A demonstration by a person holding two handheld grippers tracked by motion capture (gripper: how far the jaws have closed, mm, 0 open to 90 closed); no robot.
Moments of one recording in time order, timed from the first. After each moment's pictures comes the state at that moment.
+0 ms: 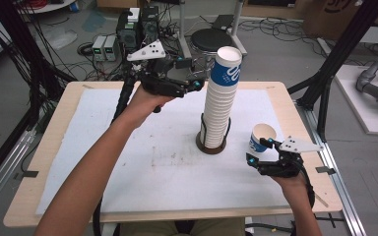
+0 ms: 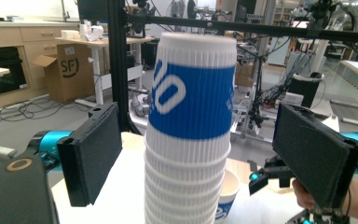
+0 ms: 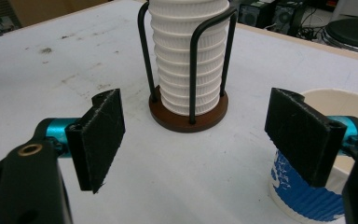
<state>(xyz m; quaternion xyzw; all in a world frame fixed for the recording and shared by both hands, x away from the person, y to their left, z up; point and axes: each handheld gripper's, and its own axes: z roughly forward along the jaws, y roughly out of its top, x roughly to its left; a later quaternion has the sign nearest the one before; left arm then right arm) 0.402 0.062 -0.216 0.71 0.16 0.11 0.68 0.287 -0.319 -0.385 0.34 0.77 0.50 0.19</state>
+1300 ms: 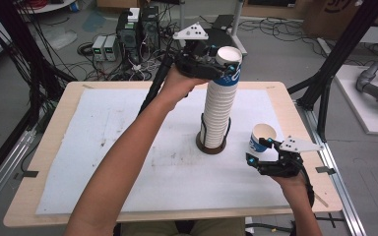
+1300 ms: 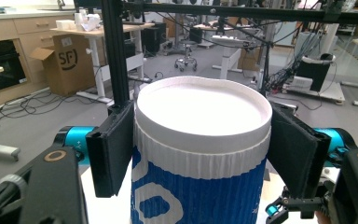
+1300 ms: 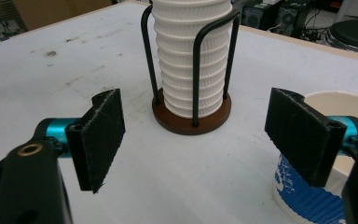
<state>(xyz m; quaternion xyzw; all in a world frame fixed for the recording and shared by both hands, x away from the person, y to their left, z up) 0.428 -0.009 -0.190 0.74 0.15 0.12 0.64 0.288 -0.319 -0.385 0.34 0.77 0.51 0.18</state>
